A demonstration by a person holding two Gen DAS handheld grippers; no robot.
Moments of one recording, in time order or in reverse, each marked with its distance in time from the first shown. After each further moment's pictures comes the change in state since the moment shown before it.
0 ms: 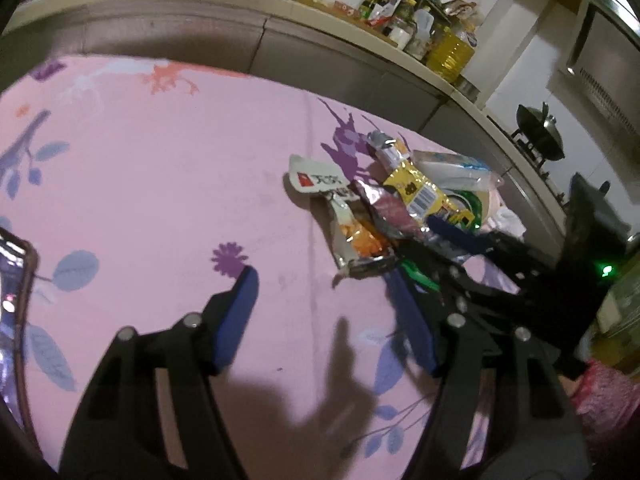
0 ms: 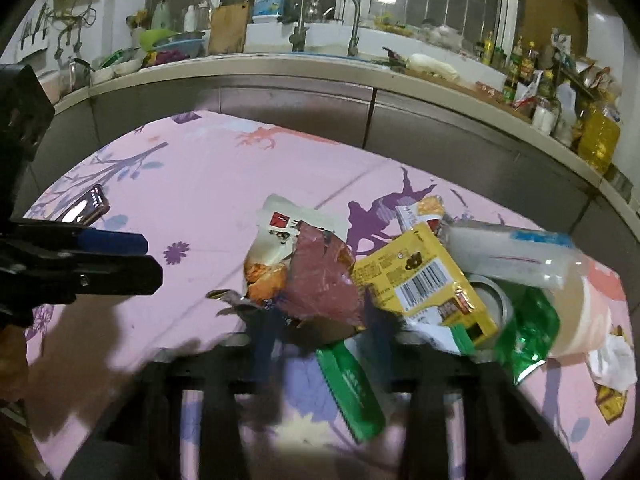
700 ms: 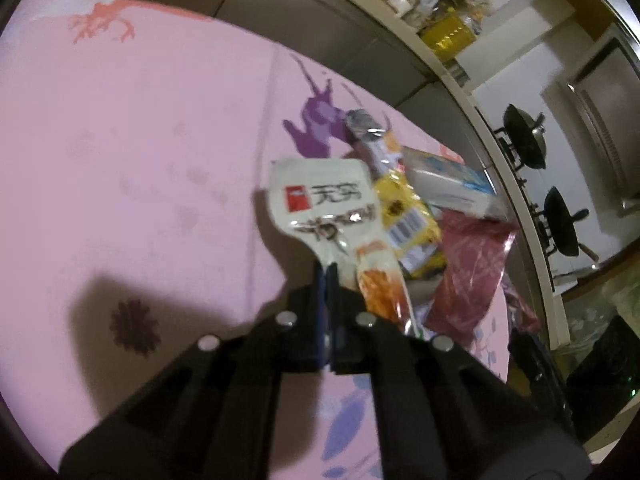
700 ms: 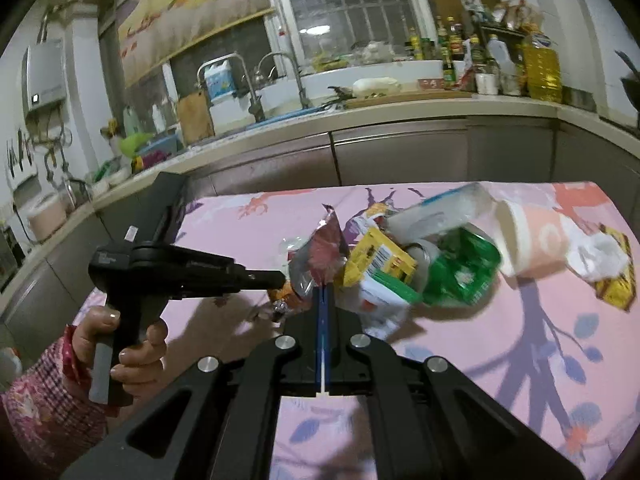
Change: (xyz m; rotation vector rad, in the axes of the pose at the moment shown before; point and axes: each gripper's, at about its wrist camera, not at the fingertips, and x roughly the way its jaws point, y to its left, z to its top) left arm 0.061 -0.006 0.037 -0.101 0.159 -0.168; right arm -0.113 -0.039 -0.040 0.357 -0.189 0.077
